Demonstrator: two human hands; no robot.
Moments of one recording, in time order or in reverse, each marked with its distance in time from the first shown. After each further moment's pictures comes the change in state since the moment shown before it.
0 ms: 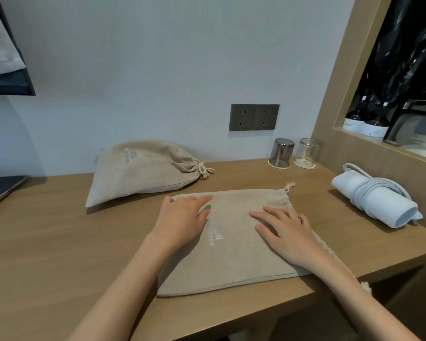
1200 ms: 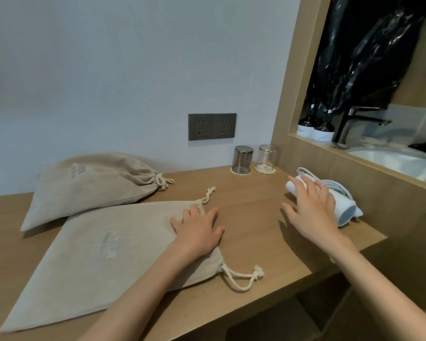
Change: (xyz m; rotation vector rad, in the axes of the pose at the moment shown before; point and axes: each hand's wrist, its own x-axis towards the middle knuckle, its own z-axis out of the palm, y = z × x) left_hand 0.041 0.116 0.032 -0.064 -0.269 -0.096; right_hand 0.000 0.116 -0.059 -0.171 0.446 0.313
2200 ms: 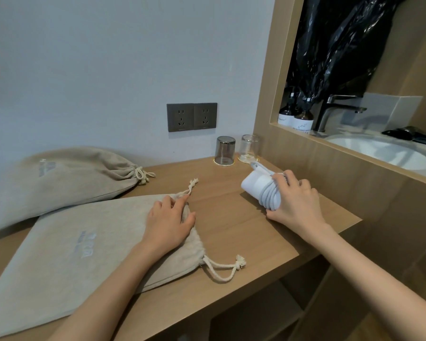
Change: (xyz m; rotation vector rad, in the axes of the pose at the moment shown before) left_hand 0.003 -0.027 0.013 -0.190 0.258 0.059; right_hand -0.010 0.008 -0.009 -0.225 -0.101 -0.088
